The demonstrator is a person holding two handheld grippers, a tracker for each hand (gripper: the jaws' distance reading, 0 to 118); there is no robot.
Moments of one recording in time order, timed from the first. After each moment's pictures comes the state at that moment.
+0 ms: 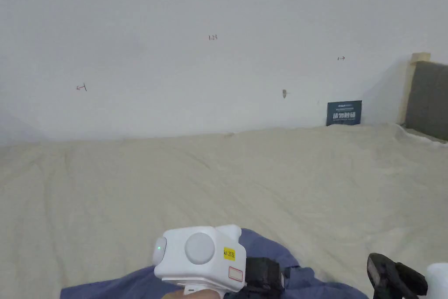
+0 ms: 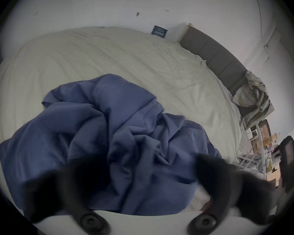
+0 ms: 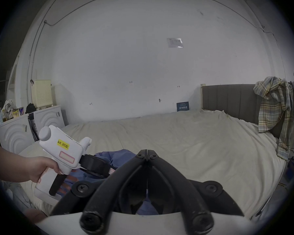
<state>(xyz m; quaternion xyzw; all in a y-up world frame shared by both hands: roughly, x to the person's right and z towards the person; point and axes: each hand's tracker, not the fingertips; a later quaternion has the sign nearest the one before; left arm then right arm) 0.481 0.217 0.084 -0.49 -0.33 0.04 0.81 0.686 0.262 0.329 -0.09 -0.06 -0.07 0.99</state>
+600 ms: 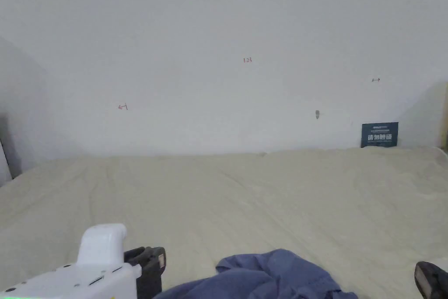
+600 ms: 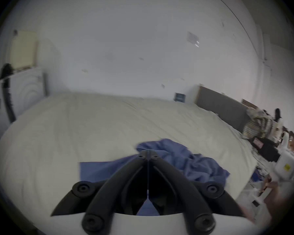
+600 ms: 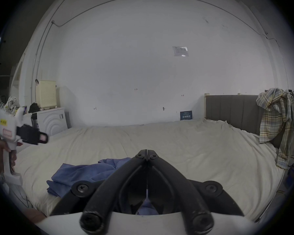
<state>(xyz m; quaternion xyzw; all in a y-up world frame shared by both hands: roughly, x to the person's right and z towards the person) 0.274 0.320 0.232 -0.17 -0.16 0.06 0.97 0.673 0.284 0.337 -0.05 -0.05 -0.06 1.00</state>
